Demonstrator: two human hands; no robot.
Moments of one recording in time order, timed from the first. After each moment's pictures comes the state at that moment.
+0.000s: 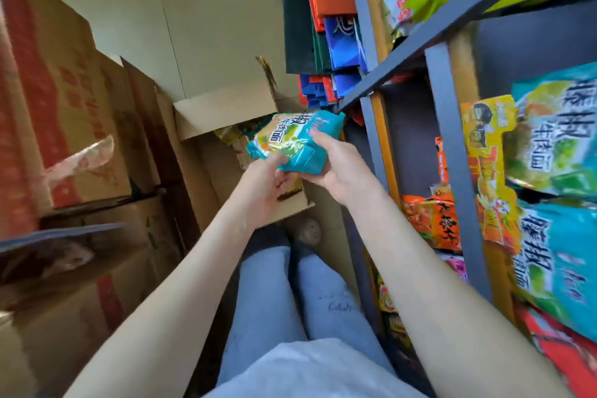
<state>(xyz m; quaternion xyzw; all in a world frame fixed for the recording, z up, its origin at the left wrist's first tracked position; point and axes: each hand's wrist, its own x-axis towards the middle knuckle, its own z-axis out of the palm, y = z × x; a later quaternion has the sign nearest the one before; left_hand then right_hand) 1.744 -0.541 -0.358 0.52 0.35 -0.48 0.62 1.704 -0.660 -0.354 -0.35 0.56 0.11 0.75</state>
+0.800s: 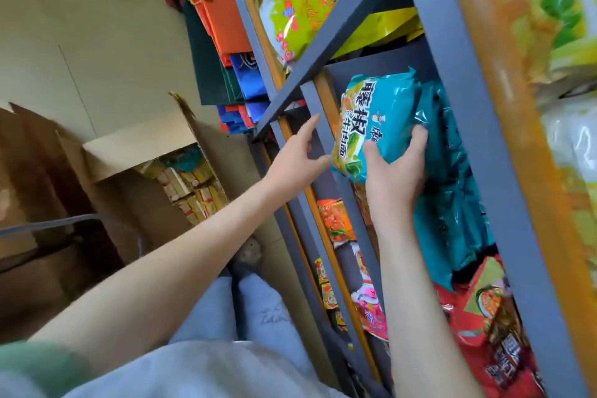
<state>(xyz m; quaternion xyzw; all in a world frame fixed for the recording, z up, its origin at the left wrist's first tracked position) 1.707 -0.686 -0.265 0.71 -0.22 -0.48 0.47 1.620 -0.753 -0.189 -0.71 0.59 -0.20 0.33</state>
